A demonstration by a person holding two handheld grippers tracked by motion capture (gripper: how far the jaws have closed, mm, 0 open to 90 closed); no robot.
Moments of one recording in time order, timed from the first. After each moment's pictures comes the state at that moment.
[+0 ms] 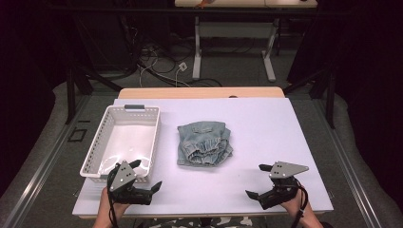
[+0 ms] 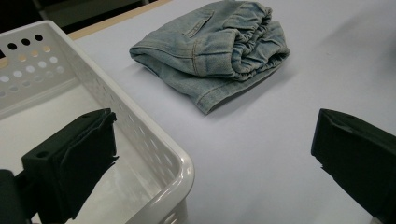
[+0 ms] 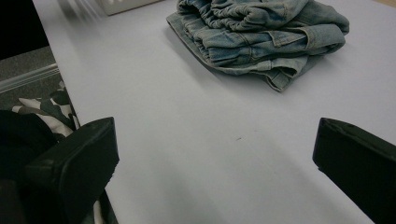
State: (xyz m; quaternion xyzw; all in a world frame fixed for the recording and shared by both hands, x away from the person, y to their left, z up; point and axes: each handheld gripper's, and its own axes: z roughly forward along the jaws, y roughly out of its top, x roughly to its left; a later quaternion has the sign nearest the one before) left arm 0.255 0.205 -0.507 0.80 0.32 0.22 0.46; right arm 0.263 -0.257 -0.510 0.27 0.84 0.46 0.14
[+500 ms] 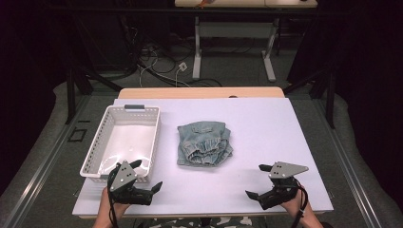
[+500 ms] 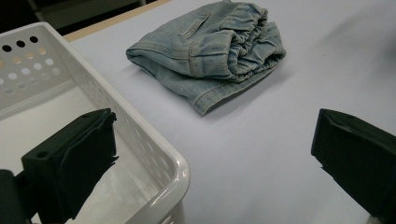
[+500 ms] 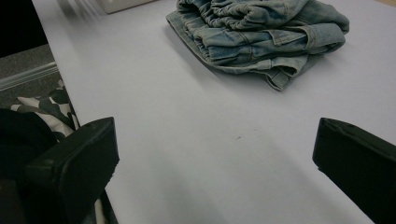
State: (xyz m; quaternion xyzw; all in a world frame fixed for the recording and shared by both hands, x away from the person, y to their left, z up) left arm 0.255 0.203 -0.506 0.80 0.32 0.22 0.47; right arm 0.262 -0.256 -0.510 0.27 0.84 0.45 0.14
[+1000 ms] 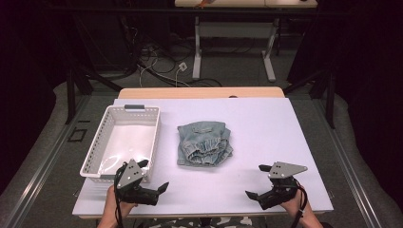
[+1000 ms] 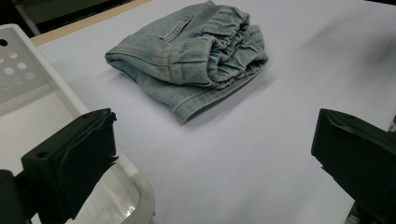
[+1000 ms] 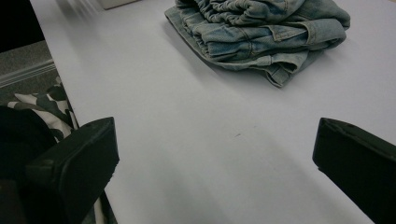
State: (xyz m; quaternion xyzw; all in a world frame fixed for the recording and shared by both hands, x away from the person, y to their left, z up) left arm 0.257 0.183 -0.499 0.81 0.31 0.20 0.46; right arm 0.263 -0.255 -0.512 0.27 0.84 0.45 0.14
